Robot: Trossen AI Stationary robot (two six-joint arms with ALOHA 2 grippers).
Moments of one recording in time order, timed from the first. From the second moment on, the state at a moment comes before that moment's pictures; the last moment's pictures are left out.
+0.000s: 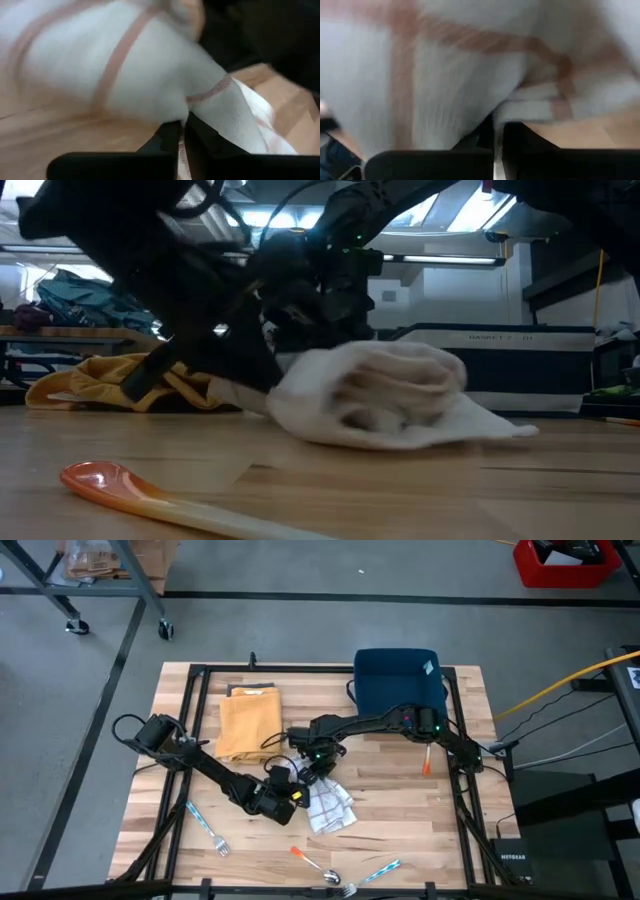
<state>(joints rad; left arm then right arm) -0.45 1.82 0.90 0.03 -0.74 -1.60 -0.05 2.32 1.81 -0.98 -0.47 0.65</state>
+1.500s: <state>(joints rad) -0.30 1.22 0.95 -1.05 -0.84 -1.59 -0.18 2.35 2.17 -0.42 -0.44 0.91</state>
